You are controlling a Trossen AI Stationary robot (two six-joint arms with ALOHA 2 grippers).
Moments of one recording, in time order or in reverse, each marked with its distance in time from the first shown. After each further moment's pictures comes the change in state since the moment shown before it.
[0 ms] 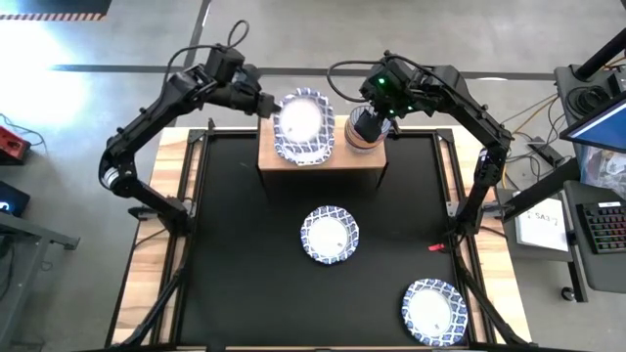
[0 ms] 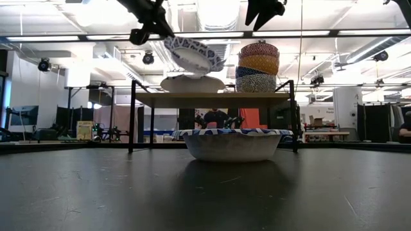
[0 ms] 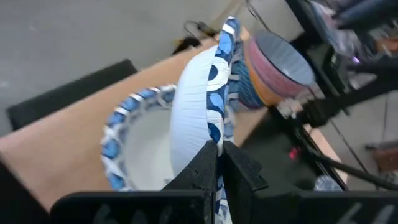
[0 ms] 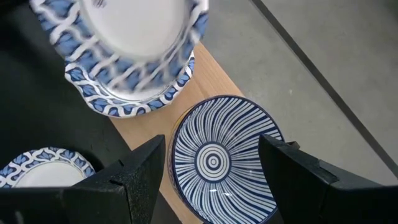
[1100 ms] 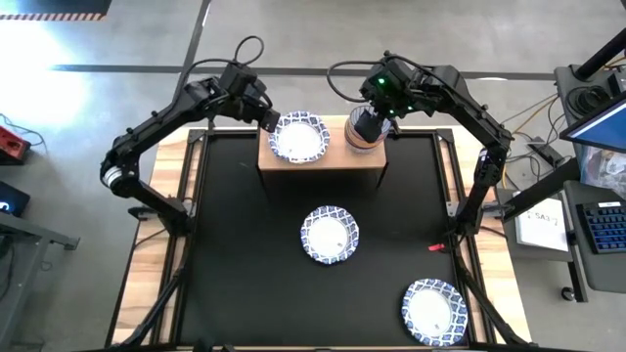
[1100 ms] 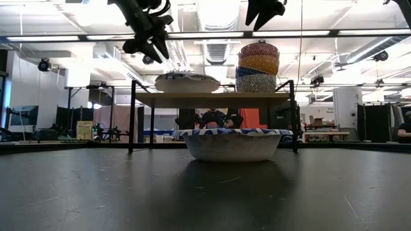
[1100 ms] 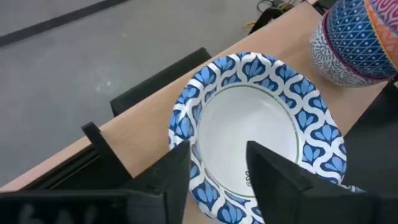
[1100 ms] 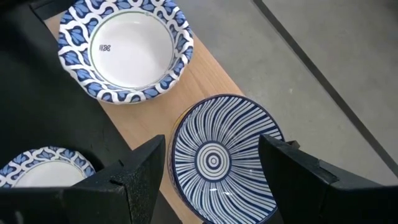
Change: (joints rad) left arm -0.051 0.003 -0.126 -0.016 -0.330 0.147; right arm 0.000 0.000 0.000 -0.002 0.000 0.001
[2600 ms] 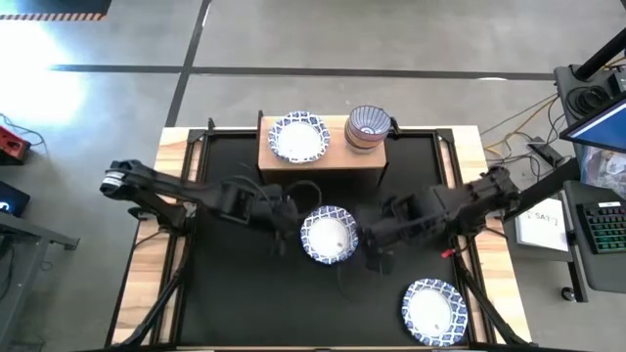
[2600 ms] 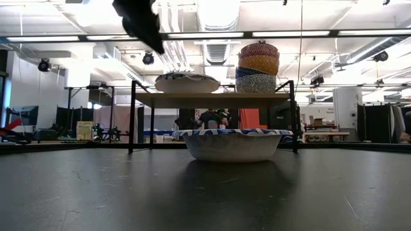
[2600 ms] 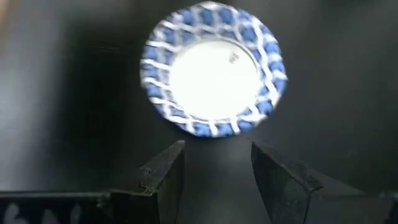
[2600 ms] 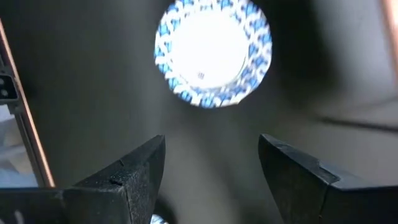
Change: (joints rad) left arm -0.888 0.002 -0.274 0.078 -0.225 -0.022; right arm 0.802 -0.032 -0.327 -0.085 0.006 0.500
